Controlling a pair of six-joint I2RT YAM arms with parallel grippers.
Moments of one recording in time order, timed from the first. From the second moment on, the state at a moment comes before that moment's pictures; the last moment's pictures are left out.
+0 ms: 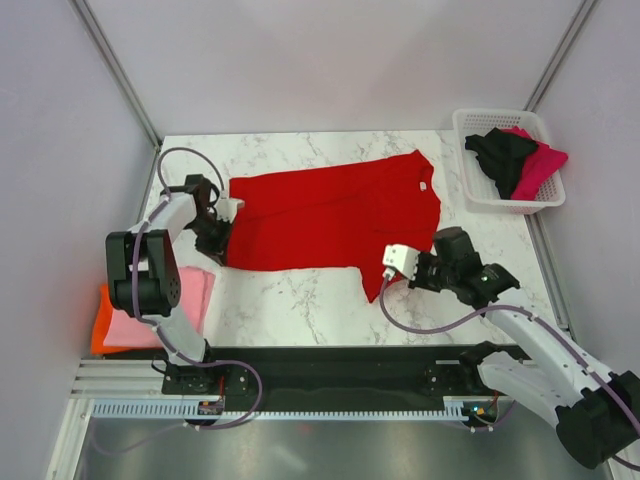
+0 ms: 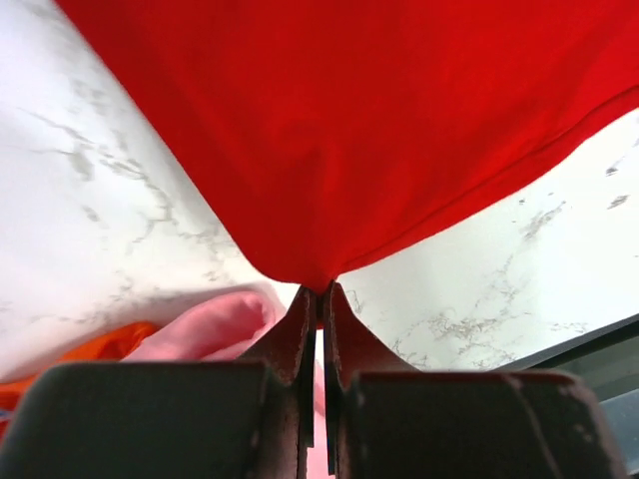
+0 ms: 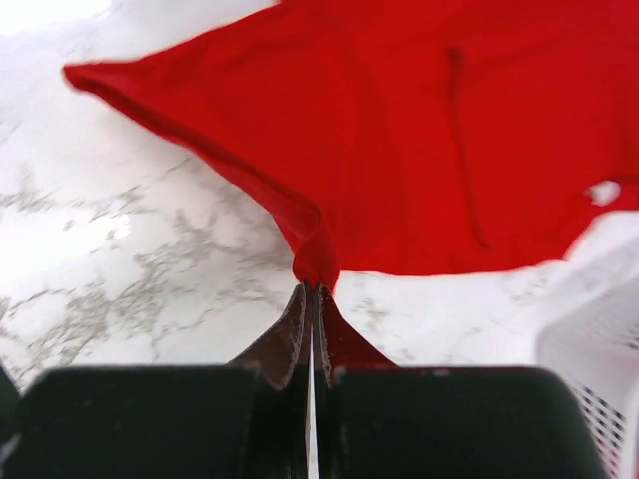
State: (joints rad) left arm 0.04 1.76 1.18 -0.92 0.22 0.41; right arm 0.46 0.92 0.64 -0.60 -0.22 -0.90
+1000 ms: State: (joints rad) left arm 0.04 2.00 1.72 -1.08 0.27 0.41; right arm 0.26 1.57 1.33 -0.38 -0.05 -0.76
